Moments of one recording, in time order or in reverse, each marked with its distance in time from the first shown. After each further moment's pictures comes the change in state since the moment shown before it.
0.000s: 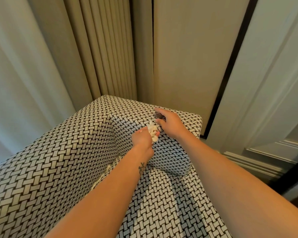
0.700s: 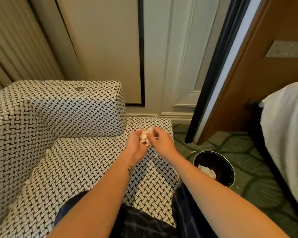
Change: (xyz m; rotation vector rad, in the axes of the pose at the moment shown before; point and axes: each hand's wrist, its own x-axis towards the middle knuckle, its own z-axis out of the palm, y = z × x) left_hand -0.163 -0.197 0.014 0.088 -0.501 -0.417; right_hand -0.321 0.089 -0.054 0.215 0.287 0.414
